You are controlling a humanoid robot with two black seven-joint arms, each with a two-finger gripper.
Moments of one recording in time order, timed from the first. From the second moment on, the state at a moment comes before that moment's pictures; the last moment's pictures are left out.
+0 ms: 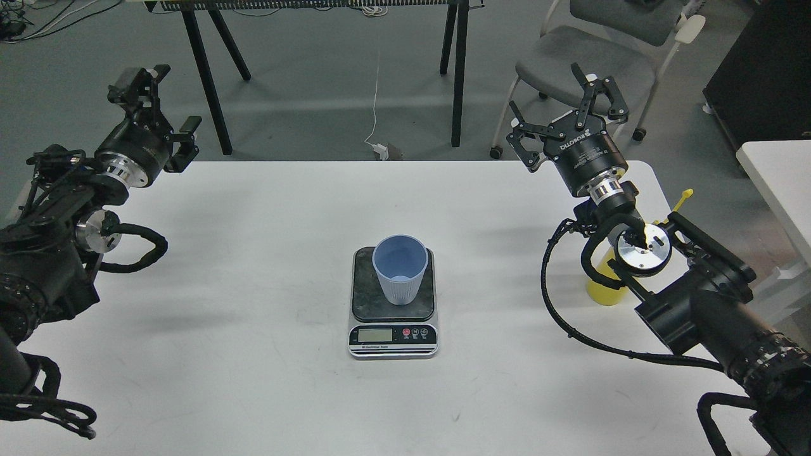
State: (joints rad) left arm -0.94 0.29 -0.39 -0.18 0.08 -0.49 -0.49; right arm 0.68 -0.18 0.84 0.79 0.23 0.49 0.22
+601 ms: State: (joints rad) left arm -0.98 0.34 -0.48 -0.17 0.07 -0.49 -0.49; right arm 0.72 -0.27 0.84 0.78 0.23 0.49 0.22
